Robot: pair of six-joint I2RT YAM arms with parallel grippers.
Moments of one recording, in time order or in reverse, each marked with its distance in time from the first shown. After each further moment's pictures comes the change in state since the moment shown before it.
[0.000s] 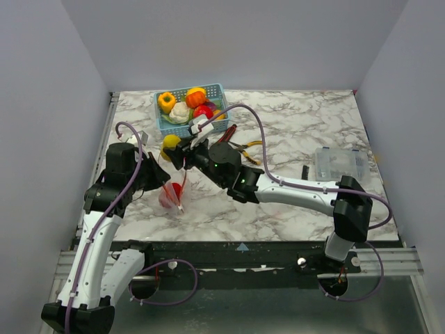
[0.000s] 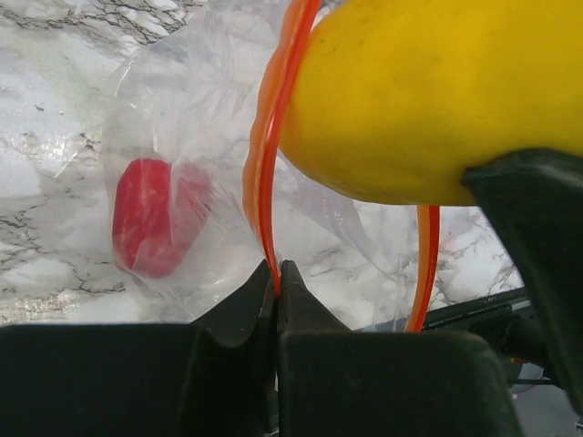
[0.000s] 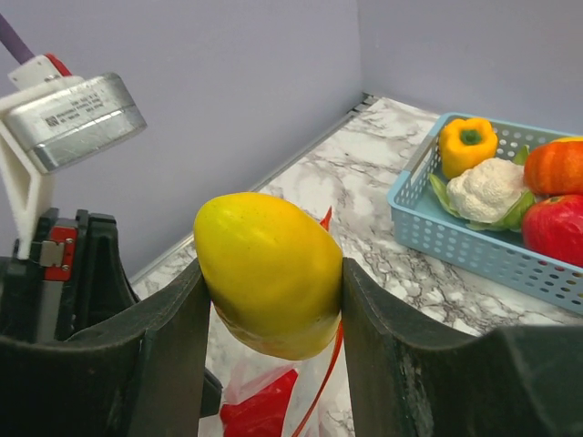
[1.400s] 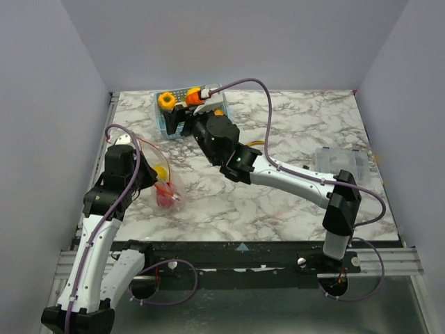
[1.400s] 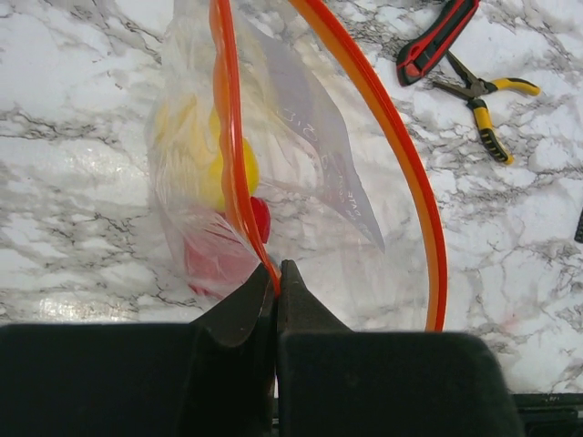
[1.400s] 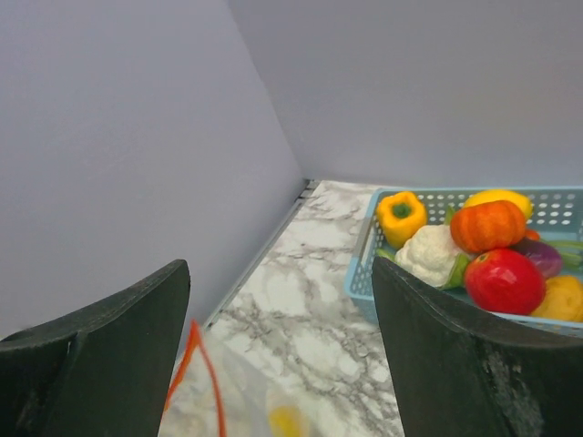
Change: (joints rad) left arm 0.000 -0.033 -0.014 0.008 -0.264 -0.009; right arm -0.052 0.093 0.296 -0.089 0.210 0.086
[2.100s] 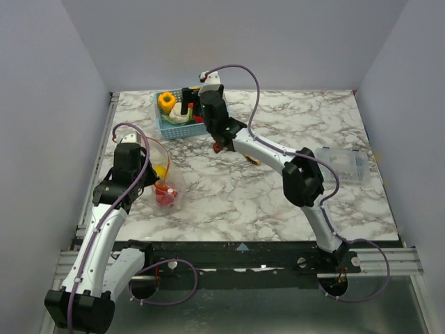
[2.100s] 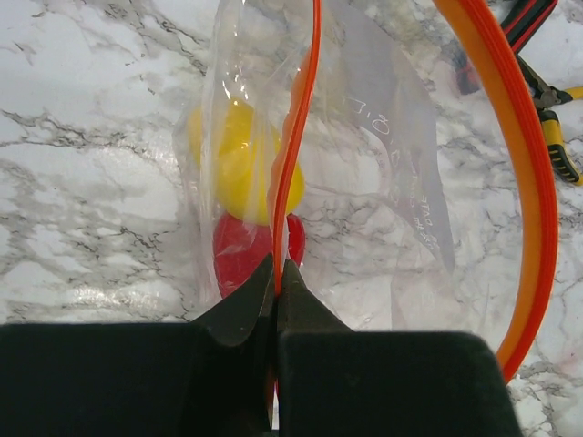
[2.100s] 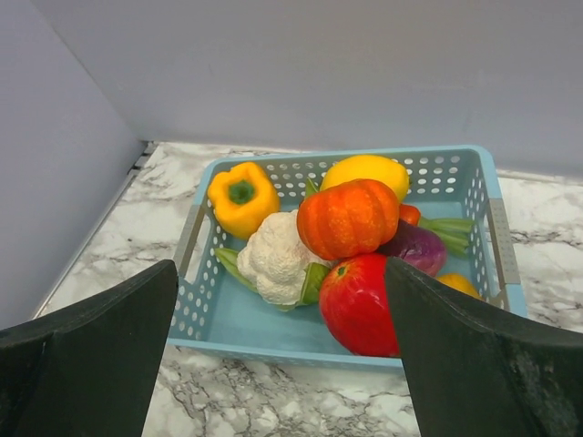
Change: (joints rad) left arm 0.000 0.079 -0.085 0.109 -0.085 0.027; right arm -0.276 0.436 0.350 -0.152 -0.083 0.002
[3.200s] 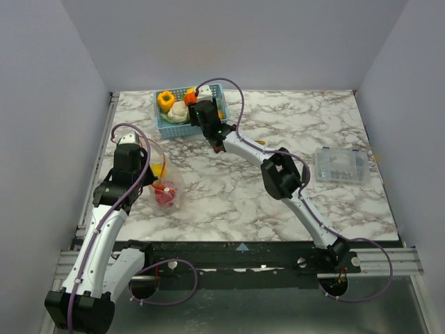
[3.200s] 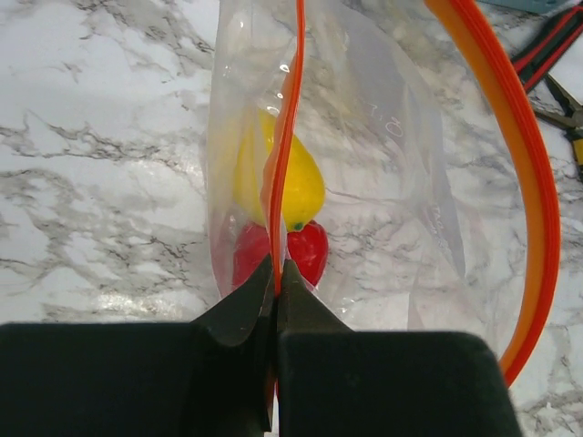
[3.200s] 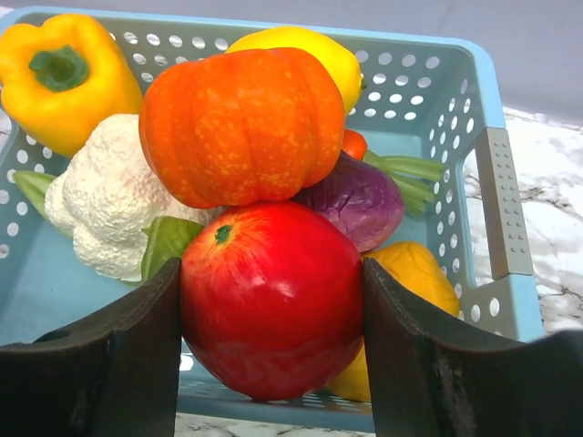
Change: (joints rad) left arm 0.000 -0.002 -0.014 0.031 -0.046 0.031; right arm -0.061 0.402 0.333 -0.135 0.020 -0.143
